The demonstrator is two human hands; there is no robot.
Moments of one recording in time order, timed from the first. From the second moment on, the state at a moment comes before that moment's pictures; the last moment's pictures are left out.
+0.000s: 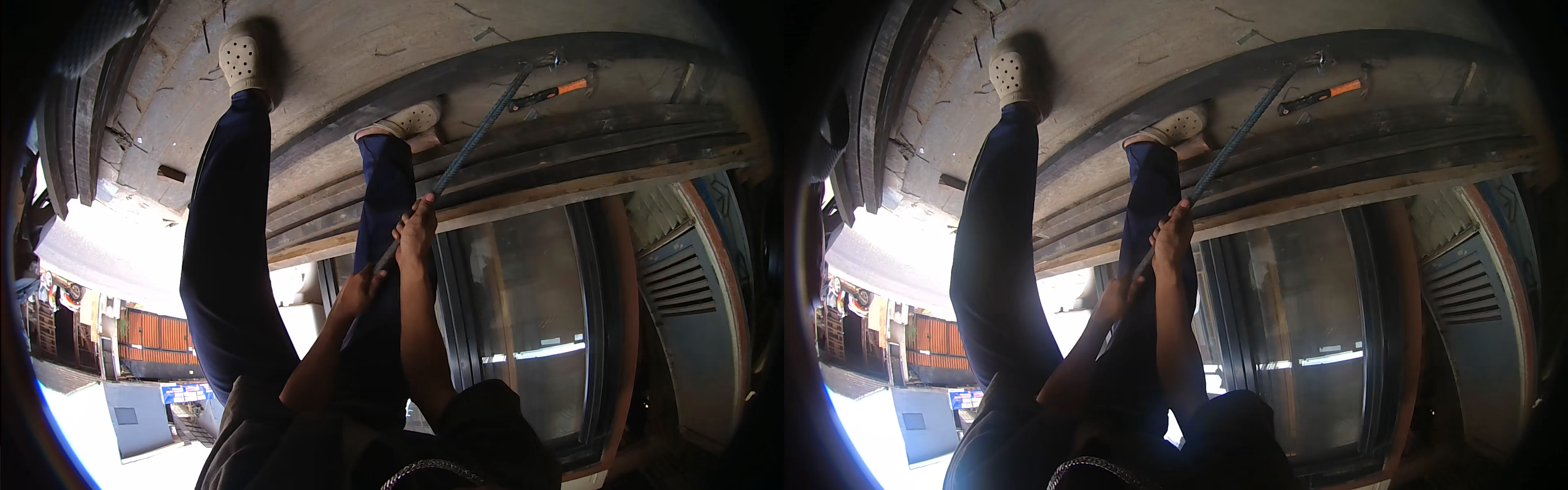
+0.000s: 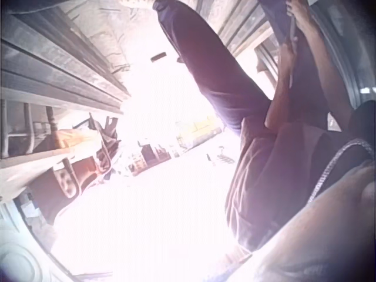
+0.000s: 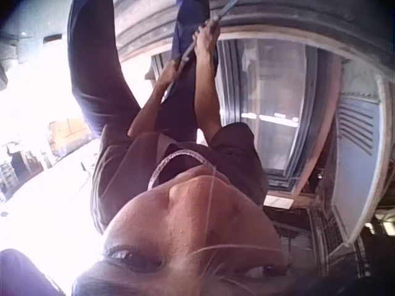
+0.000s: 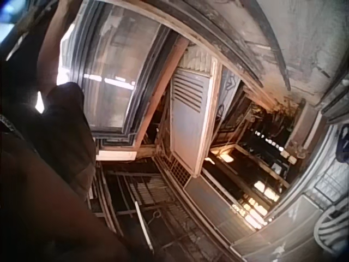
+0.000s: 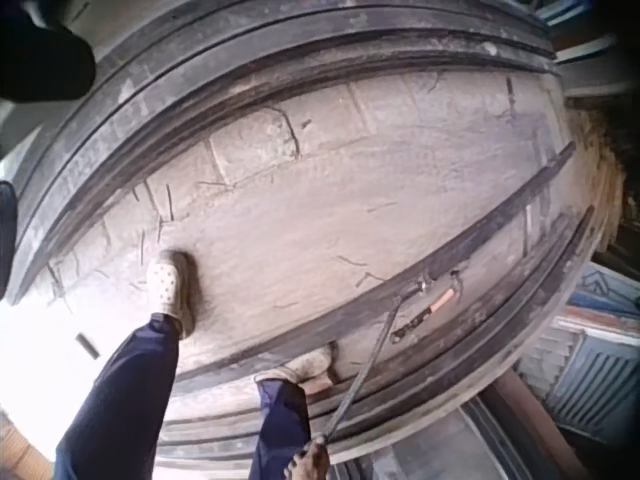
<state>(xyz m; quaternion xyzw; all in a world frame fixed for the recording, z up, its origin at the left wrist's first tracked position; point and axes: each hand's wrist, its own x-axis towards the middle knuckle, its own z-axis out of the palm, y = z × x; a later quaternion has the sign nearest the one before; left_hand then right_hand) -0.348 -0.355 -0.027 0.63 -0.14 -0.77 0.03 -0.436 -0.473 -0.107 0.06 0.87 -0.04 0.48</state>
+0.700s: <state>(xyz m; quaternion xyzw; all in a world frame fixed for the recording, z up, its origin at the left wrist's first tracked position) -0.313 -0.455 0.040 0.54 -0.05 -0.84 0.09 -0.430 -0.555 -0.055 0.05 0.85 -0.06 0.52</state>
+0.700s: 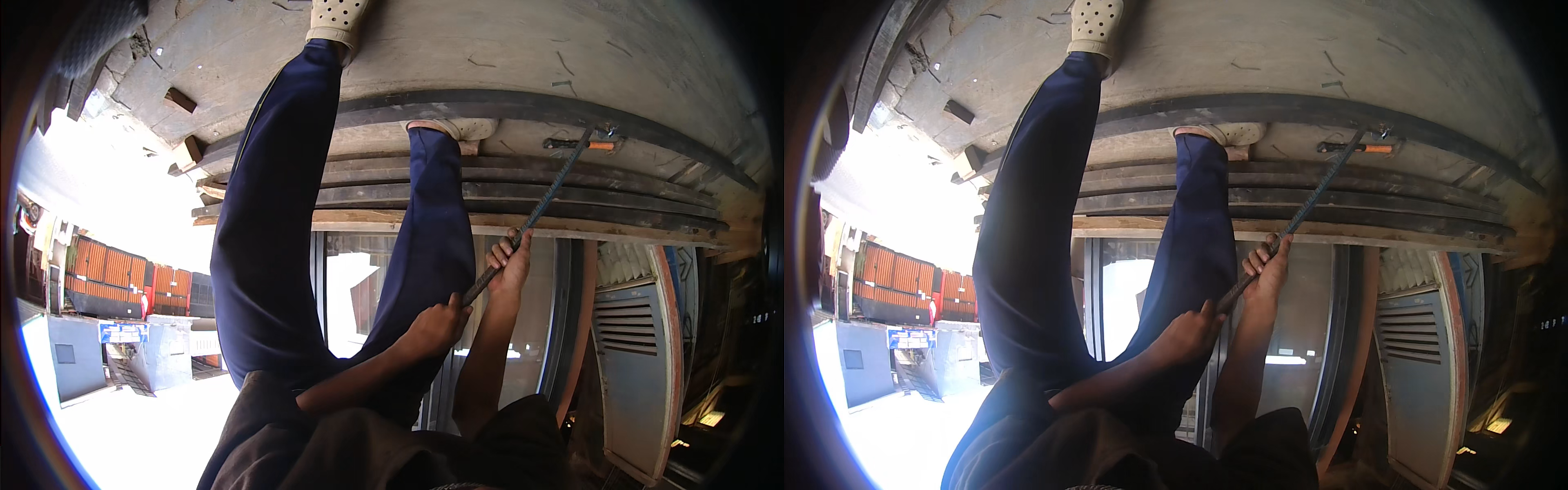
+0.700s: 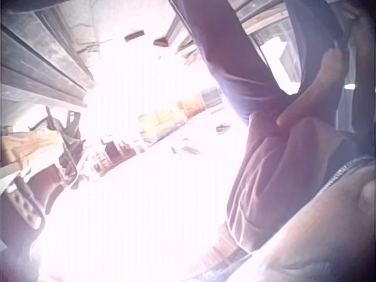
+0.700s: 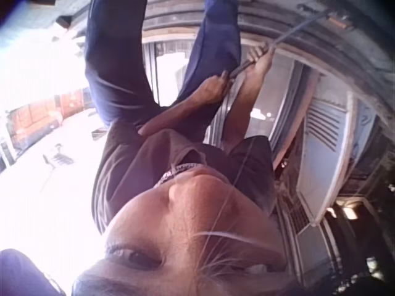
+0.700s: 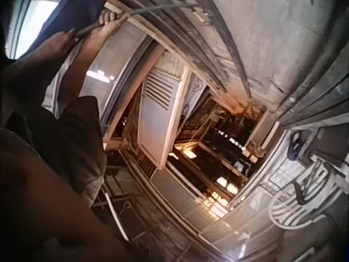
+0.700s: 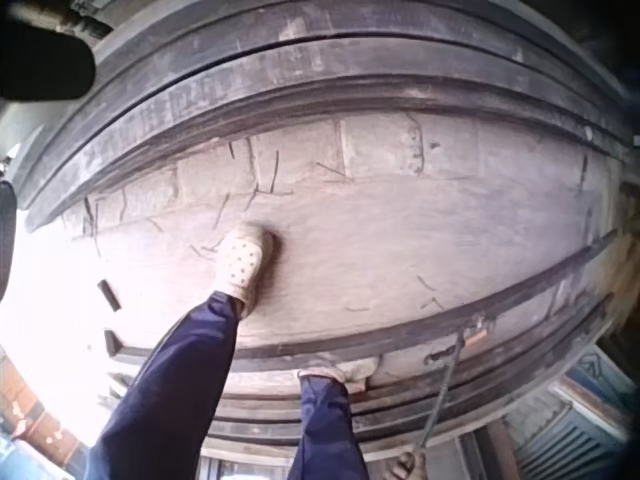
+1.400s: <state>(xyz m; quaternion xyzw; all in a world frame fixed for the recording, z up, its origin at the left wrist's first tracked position) -0.316 -0.439 -0.008 0.54 -0.09 -0.84 0.06 -0.423 -0.552 -0.091 -0.01 0.88 0.03 0.47</state>
